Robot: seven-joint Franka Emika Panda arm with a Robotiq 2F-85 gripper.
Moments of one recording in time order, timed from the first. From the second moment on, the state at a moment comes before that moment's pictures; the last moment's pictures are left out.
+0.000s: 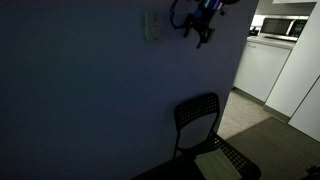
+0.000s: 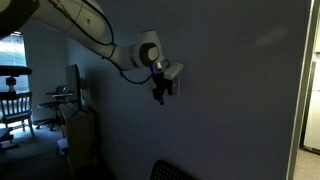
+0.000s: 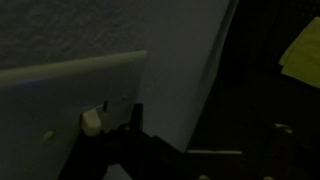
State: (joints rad) arm 0.11 0.36 0.12 -1.49 -0.12 2.31 -1.52
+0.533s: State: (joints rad) arm 0.11 0.34 0.13 -1.47 -0.11 2.31 -1.51
